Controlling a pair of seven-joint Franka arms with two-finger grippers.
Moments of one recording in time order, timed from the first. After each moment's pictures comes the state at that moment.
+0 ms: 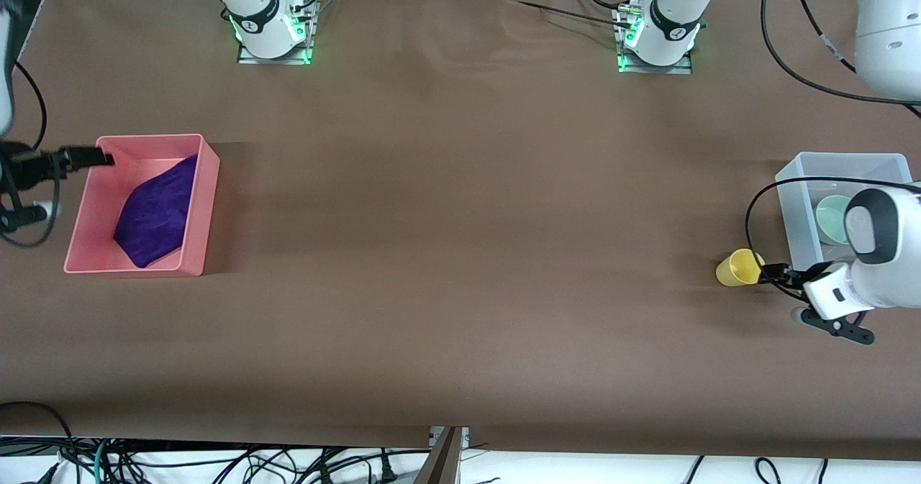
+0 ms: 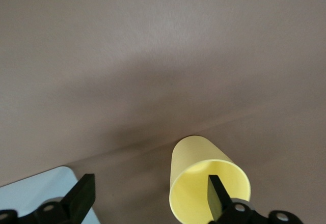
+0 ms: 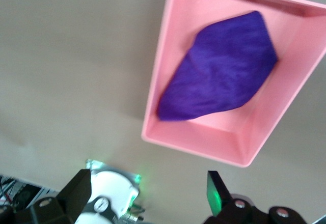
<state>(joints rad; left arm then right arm) 0.28 0.75 -0.12 -1.39 0.09 1.97 0.48 -0.07 0.32 -0.11 -1.39 0.00 1.29 -0.46</state>
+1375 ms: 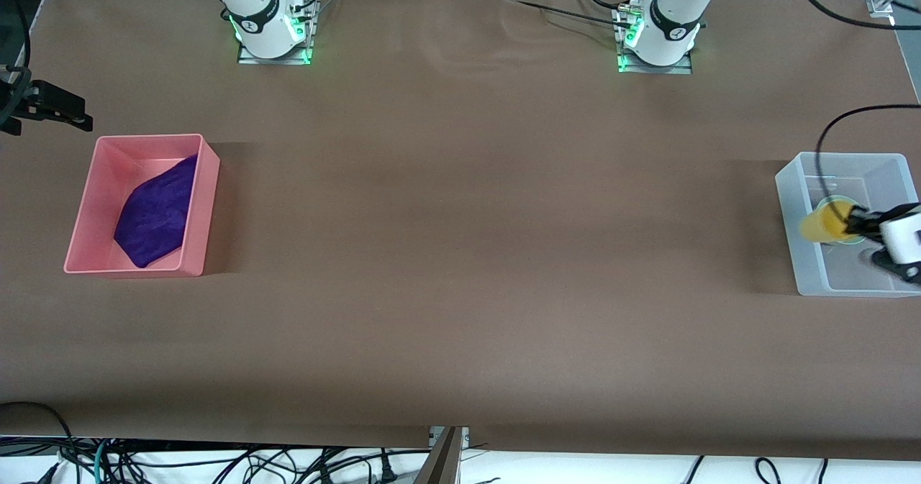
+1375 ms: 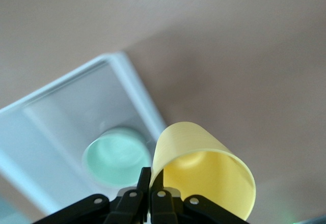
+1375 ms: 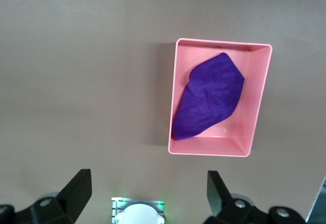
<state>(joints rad) 0.36 0.50 -0.05 -1.43 0.24 1.69 0.73 -0.04 0.19 0.03 -1.24 -0.05 1.27 -0.09</state>
